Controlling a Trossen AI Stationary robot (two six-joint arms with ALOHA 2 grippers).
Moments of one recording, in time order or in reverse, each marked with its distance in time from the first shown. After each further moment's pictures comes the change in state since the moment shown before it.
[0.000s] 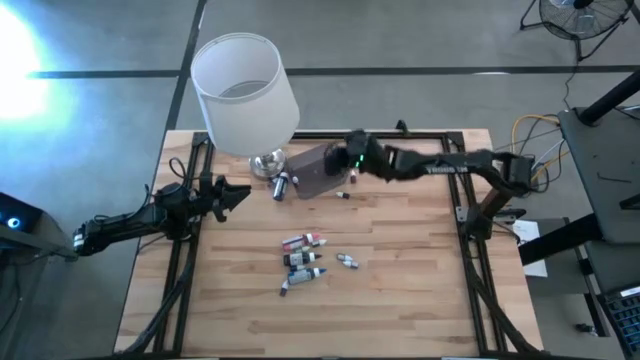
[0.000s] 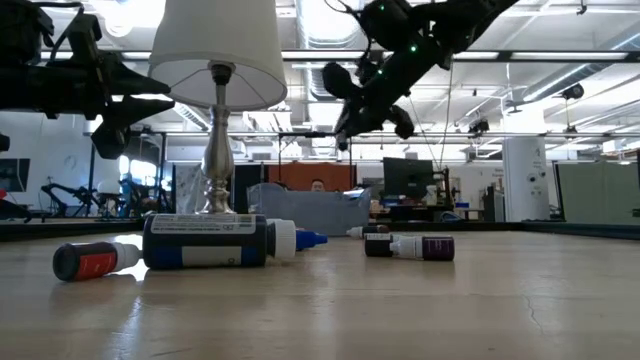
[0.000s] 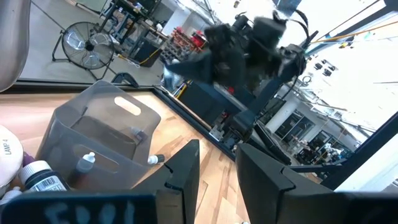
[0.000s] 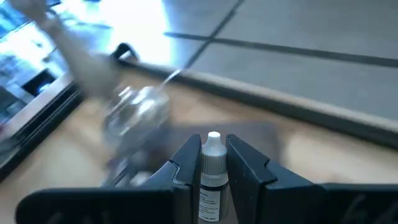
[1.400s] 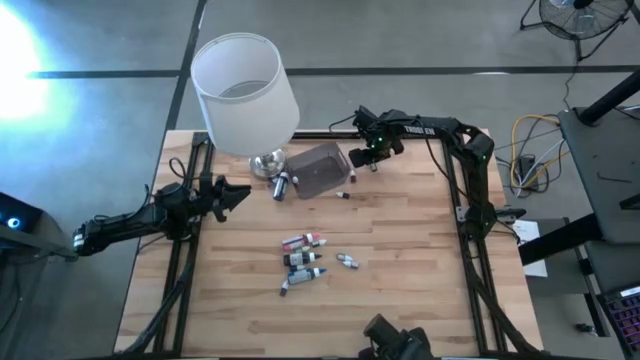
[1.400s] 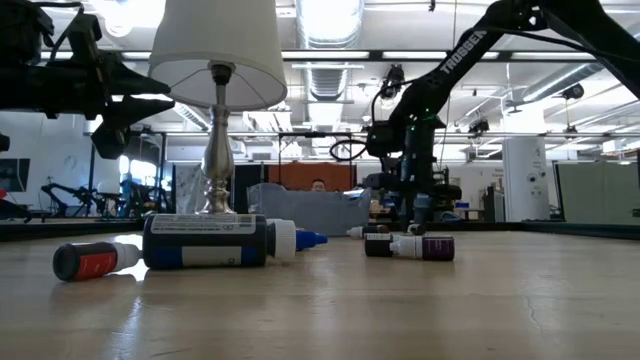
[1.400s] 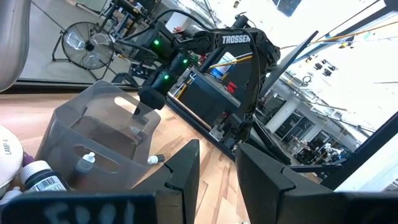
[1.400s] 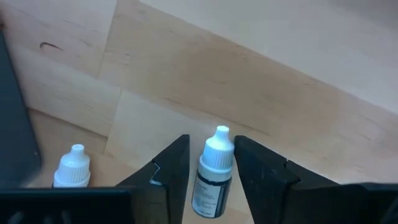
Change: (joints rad) left arm 0.000 0.000 0.000 0.000 0.000 0.000; right arm -0.450 0.380 0.293 -0.817 -0.458 -0.148
